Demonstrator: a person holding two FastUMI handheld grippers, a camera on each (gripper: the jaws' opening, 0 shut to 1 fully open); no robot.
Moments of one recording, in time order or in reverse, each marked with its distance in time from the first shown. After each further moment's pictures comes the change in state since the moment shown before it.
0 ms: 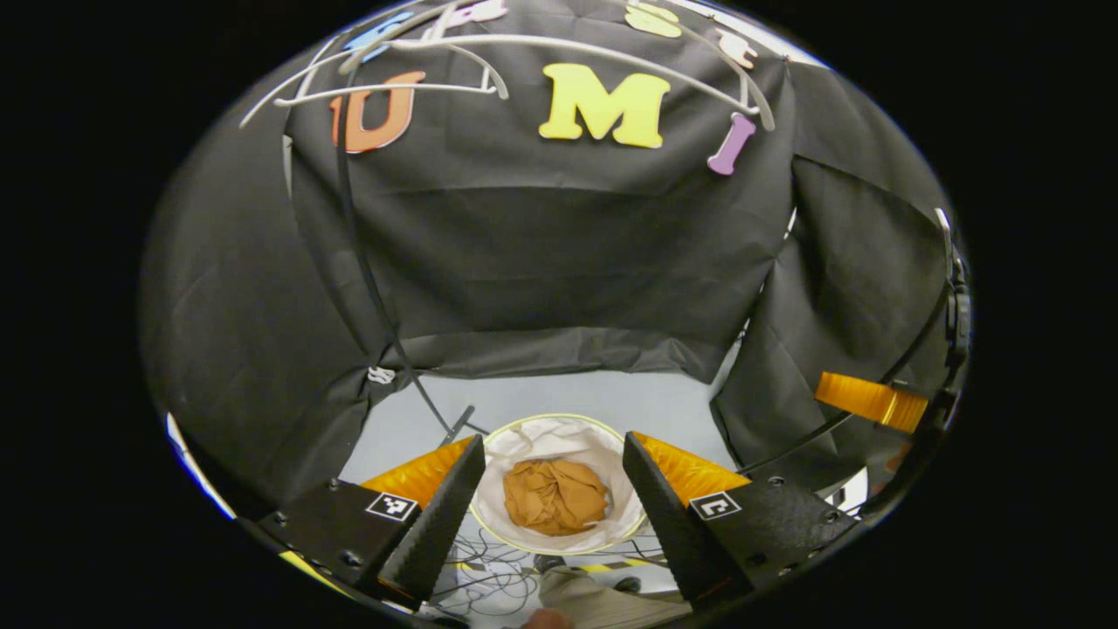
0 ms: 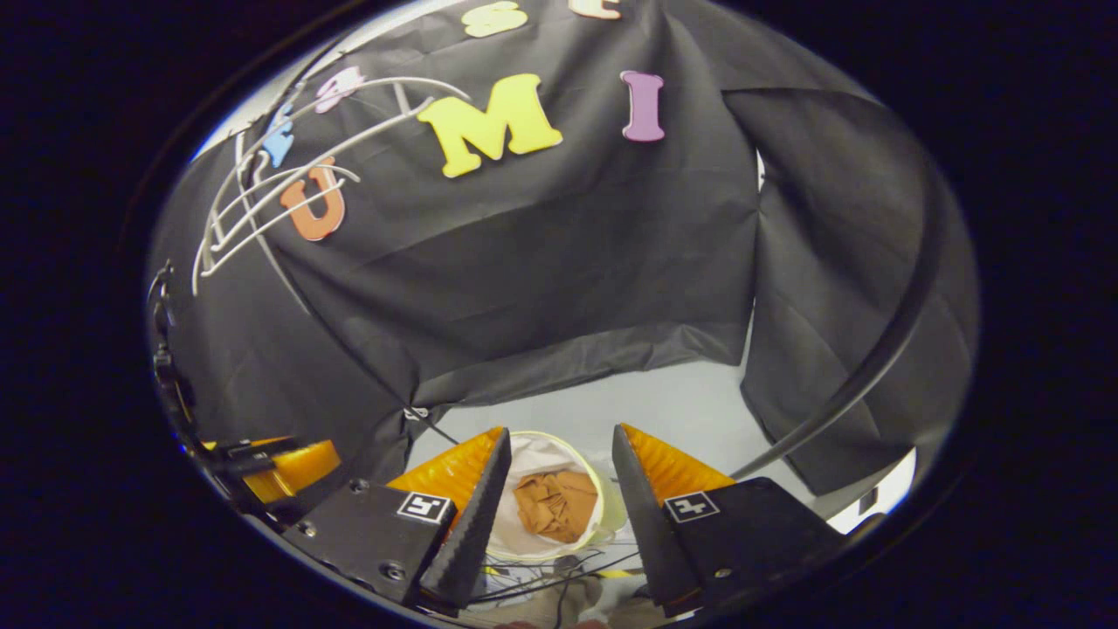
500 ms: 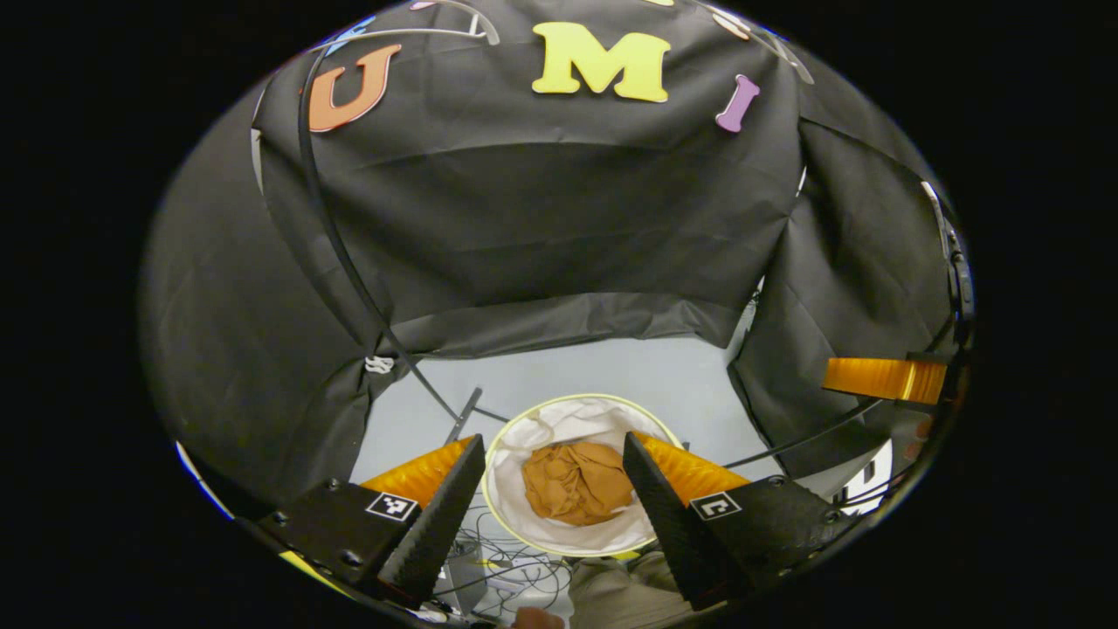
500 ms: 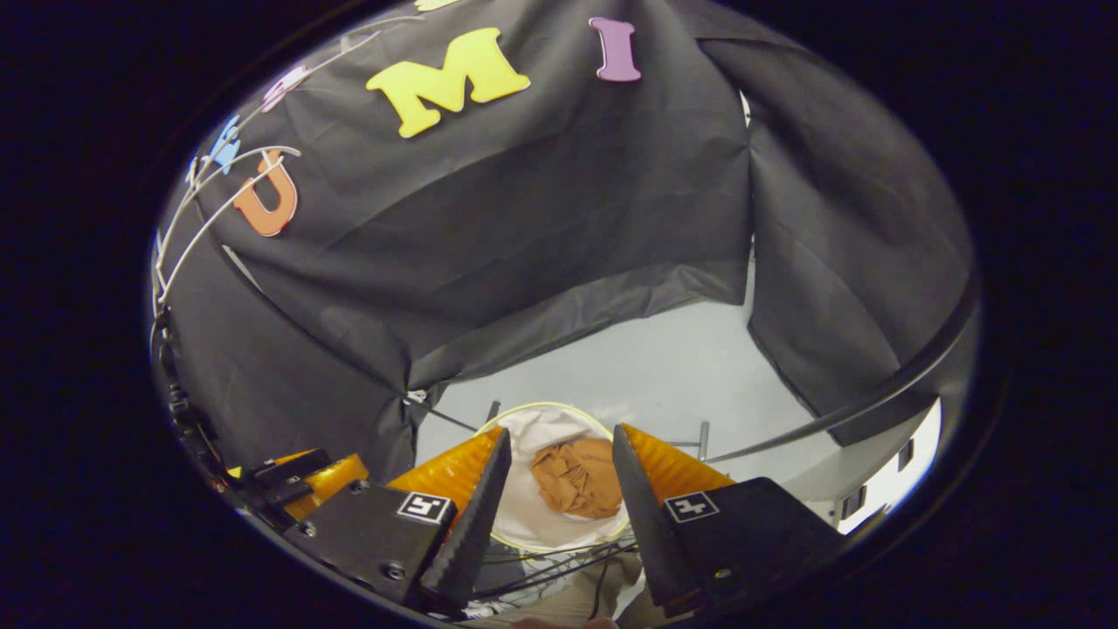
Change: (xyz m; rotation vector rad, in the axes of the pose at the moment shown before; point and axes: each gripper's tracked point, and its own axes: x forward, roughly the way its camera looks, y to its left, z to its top) left arm 0.089 0.039 -0.029 0.094 0.145 -0.044; right arm 0.076 0.022 -0.040 0.161 0.178 -0.069
